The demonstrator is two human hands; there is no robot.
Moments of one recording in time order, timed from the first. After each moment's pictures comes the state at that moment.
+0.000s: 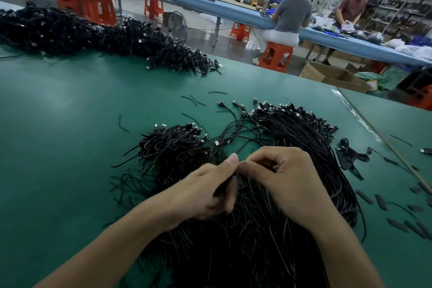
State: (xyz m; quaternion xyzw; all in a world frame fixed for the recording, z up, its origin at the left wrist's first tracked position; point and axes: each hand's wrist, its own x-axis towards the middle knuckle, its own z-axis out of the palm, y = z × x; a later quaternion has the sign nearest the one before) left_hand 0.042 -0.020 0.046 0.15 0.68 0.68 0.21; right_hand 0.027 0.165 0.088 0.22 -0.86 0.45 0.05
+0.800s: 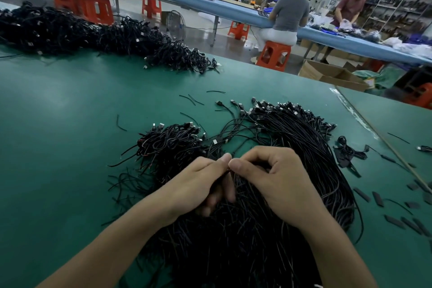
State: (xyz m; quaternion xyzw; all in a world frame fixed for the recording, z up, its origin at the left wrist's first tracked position) left_hand 0.041 -0.020 0.046 0.11 0.72 0.67 0.16; right_hand 0.034 0.157 0.085 0.21 -0.85 0.47 0.03
